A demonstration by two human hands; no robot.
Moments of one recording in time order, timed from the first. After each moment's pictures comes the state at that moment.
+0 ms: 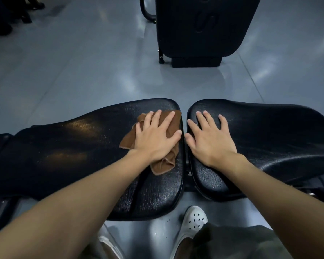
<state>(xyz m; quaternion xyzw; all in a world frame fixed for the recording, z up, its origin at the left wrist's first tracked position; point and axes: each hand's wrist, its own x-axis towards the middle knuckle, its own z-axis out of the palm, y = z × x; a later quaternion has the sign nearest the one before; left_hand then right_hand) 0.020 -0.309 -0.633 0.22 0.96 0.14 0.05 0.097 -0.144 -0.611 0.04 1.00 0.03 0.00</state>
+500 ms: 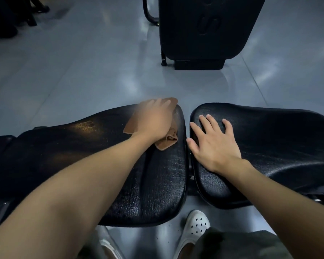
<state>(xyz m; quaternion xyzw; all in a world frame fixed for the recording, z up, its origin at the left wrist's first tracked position) -0.046 -0.290 -0.630 0.18 0.96 0.19 0.07 0.095 -0.142 -0.613 0.05 1.00 0.03 -0.01</state>
